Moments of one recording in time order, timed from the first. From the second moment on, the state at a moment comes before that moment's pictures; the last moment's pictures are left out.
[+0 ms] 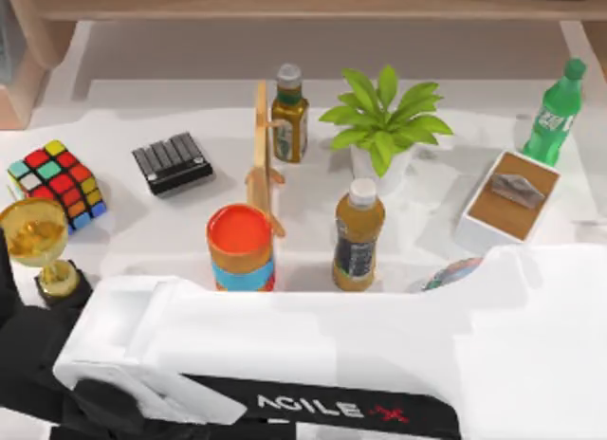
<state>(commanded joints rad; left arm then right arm) 0.00 0.00 0.00 0.00 0.00 0.00 1.27 2.26 1.83 -1.09 0.10 1.27</state>
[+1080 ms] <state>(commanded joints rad) 0.00 0.00 0.00 0.00 0.00 0.00 1.27 2.22 1.85 -1.06 0.10 1.27</state>
